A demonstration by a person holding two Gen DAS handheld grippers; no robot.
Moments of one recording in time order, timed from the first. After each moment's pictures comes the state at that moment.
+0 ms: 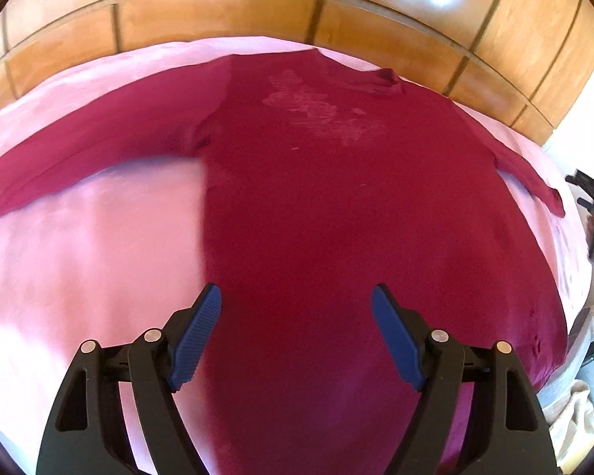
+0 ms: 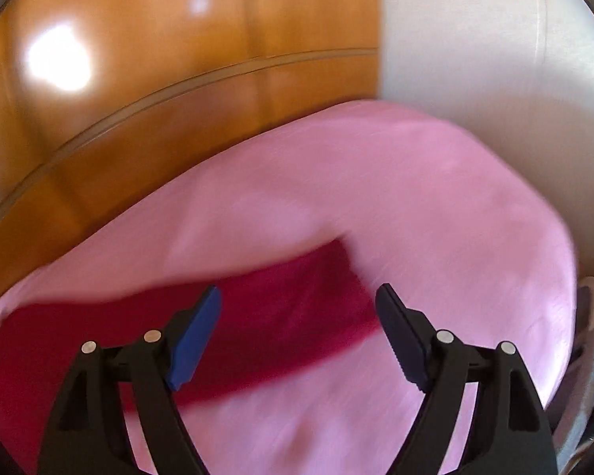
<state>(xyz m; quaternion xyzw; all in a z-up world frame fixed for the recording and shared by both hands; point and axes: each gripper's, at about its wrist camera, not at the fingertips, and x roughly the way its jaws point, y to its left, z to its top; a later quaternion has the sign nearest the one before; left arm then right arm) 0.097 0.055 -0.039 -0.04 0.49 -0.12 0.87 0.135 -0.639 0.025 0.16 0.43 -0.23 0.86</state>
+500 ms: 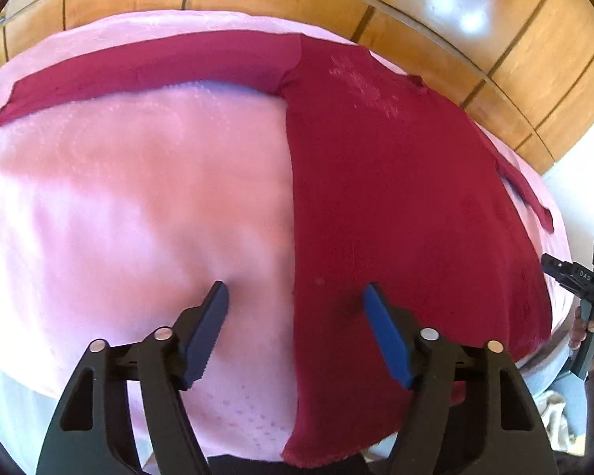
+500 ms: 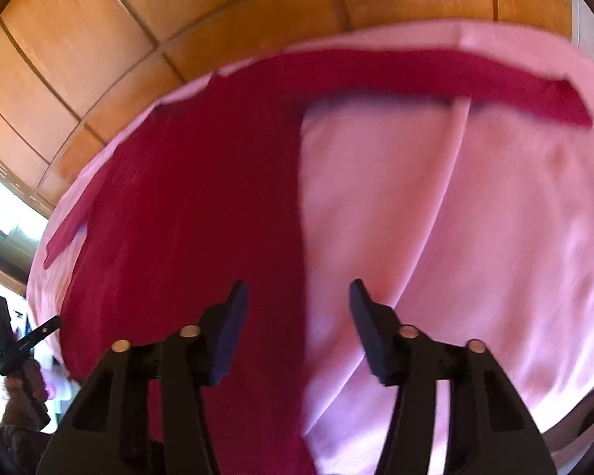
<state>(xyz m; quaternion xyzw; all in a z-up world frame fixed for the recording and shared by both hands) 0.021 0.107 -0.055 -0.11 0.49 -0.10 0.86 0.024 -0.433 -0.015 0.19 0.56 0.07 0.81</state>
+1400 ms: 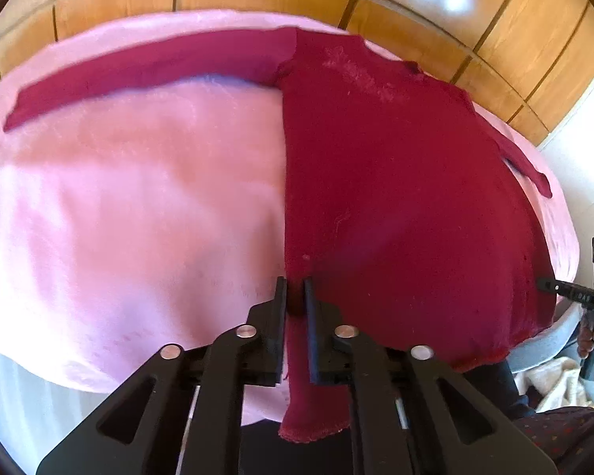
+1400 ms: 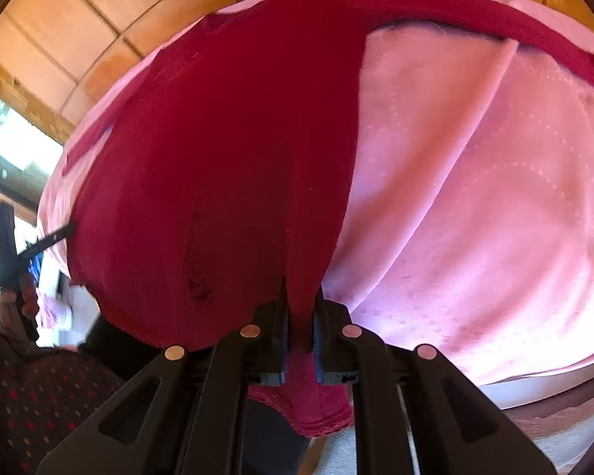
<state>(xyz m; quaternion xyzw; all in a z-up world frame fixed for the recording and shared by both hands) 0.010 0.120 -0.043 -0.07 0.50 -0.12 0.86 -0.030 -0.384 -0.025 0.15 0.61 0.15 0.77</state>
